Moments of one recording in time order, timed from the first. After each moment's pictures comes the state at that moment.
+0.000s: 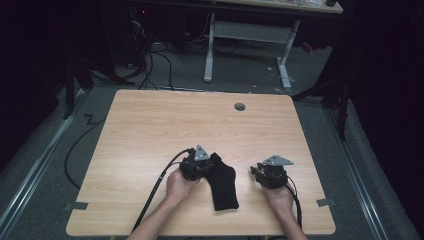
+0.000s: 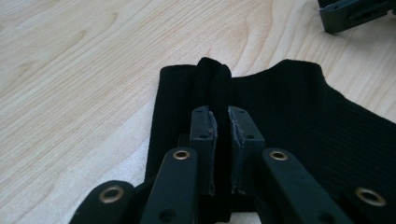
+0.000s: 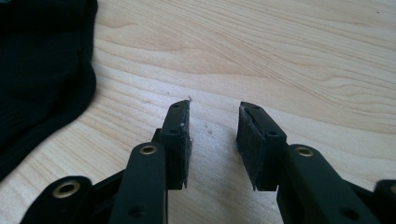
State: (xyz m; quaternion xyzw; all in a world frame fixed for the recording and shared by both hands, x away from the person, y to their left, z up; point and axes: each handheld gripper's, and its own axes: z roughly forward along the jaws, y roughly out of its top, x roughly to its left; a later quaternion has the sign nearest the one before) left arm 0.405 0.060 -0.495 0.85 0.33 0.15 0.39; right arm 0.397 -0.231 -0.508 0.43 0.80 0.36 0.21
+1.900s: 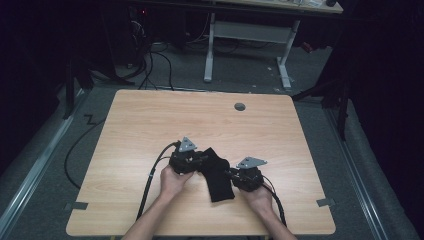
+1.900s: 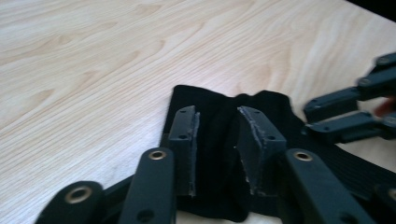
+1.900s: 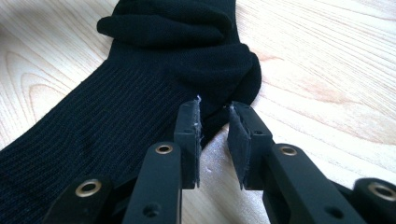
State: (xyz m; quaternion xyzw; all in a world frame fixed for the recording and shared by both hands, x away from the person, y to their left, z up) left arm 0.412 0.092 -0.477 0.80 0.39 0.14 0.44; right arm 0.388 -0.161 -0.506 0.34 0.85 0.38 0.15
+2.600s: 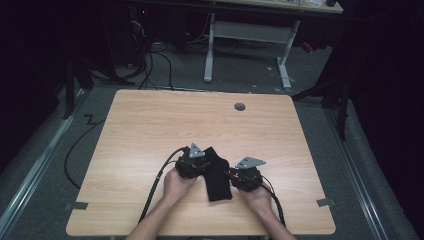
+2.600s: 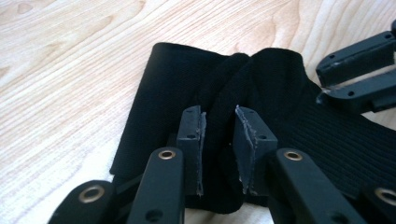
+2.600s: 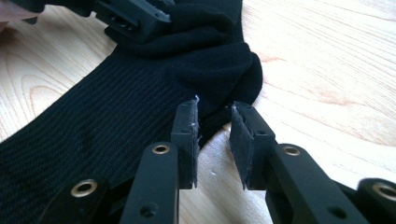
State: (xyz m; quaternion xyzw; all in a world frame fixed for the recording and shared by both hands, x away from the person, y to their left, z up) left arm 0.411 0.074 -0.499 0.83 0.36 0.15 0.39; right arm 0.388 -0.158 -0.506 0.34 0.85 0.38 0.15
